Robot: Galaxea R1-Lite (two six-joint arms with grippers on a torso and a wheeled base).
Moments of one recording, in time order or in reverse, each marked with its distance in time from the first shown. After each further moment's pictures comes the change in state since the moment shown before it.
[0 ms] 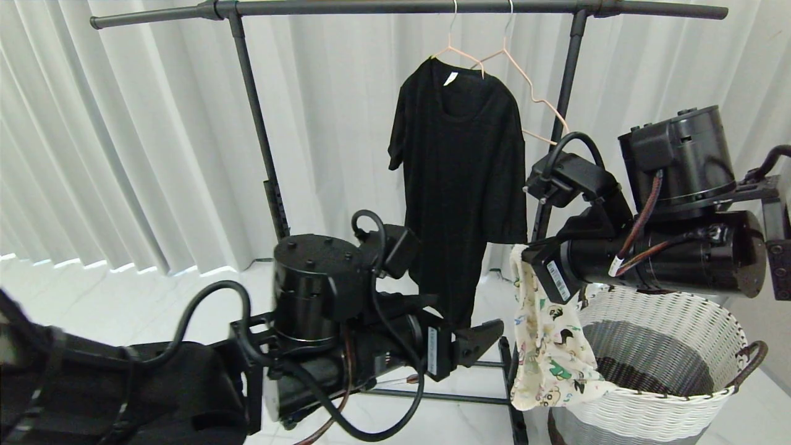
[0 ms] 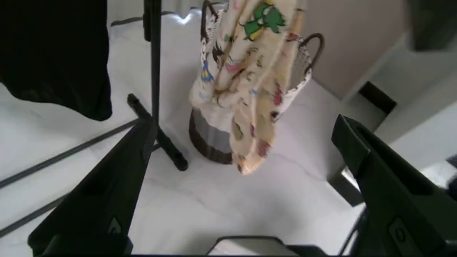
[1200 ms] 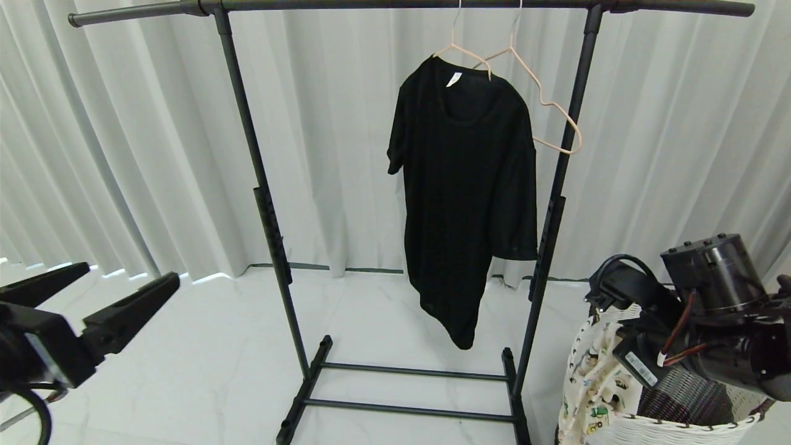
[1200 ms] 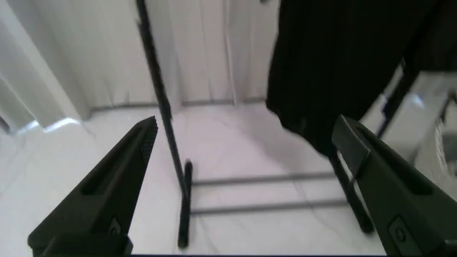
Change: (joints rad) left arm 0.593 -0.858 0.310 0.389 0.164 0.287; right arm -0.201 -0.093 0.476 -0.157 -0.233 -0.174
